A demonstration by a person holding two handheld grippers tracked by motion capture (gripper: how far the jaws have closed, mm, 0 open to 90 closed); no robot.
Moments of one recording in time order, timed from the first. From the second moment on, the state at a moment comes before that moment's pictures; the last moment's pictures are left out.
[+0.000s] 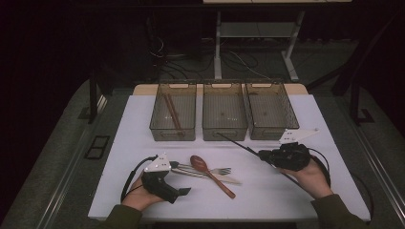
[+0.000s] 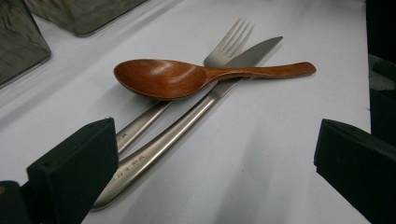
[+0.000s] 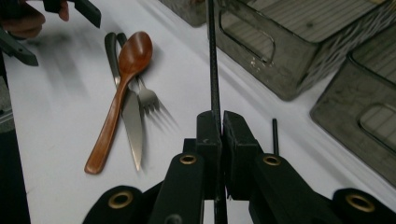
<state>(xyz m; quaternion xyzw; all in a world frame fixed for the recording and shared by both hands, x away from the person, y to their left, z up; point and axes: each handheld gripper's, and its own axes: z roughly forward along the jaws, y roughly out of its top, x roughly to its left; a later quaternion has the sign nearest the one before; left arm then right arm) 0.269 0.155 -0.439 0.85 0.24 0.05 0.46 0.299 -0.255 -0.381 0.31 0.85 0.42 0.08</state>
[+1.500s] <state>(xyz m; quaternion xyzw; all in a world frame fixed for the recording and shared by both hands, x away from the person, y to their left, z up) 0.269 0.156 -0.438 0.85 0.23 0.05 0.47 0.366 -0.149 -0.357 0.32 0.84 0.42 0.10</state>
